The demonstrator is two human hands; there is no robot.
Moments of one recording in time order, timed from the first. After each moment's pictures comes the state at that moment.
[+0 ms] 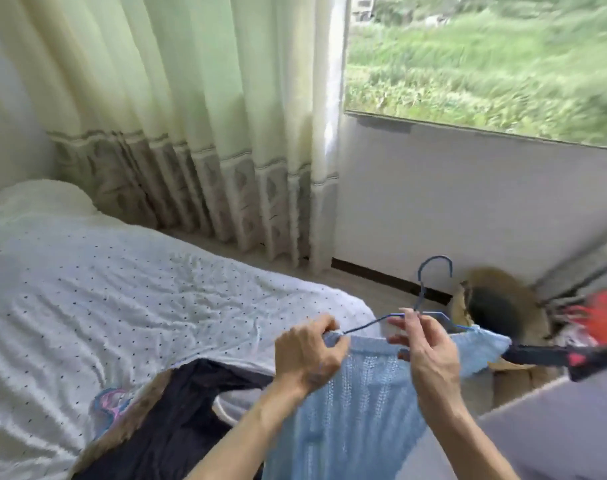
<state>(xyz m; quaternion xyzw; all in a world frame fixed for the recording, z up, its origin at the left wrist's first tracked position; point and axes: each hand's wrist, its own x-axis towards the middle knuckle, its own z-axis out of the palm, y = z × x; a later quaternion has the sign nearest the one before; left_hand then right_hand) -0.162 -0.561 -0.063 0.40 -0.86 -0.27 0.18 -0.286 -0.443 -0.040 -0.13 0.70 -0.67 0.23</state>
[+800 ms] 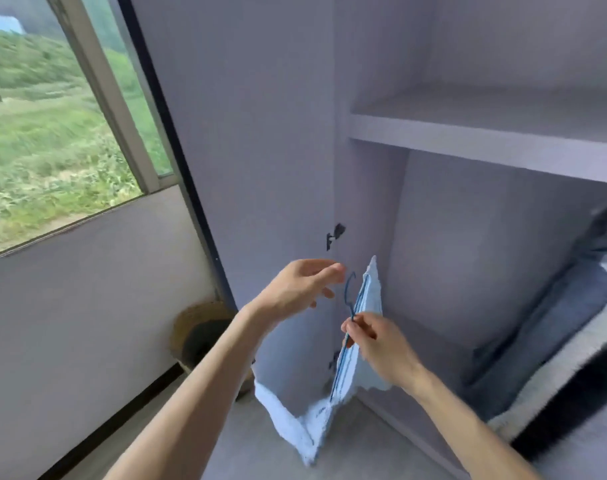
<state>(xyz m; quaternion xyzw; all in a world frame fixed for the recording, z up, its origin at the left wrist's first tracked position) -0.528 -0.187 0.103 -0.23 -0.82 -0.48 -0.22 -0.446 -0.030 -0.006 0.12 0.86 -0.50 -0.03</state>
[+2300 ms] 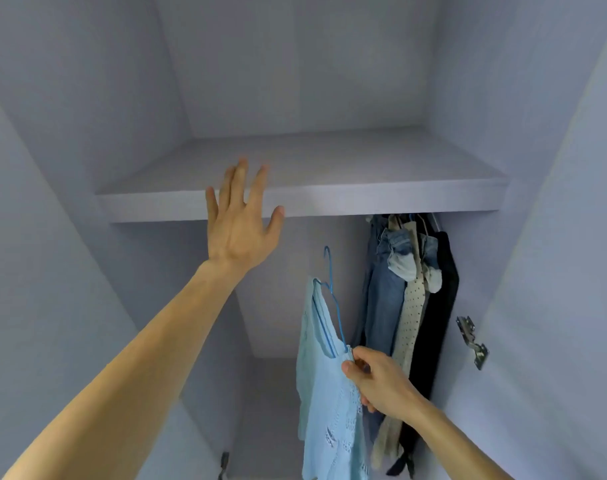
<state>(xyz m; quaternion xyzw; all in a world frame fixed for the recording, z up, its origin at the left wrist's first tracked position) -0.650 0.144 0.148 -0.52 -0.77 -0.26 0.27 -0.386 0.175 -0.020 0.38 0.80 -0.46 -0.12</state>
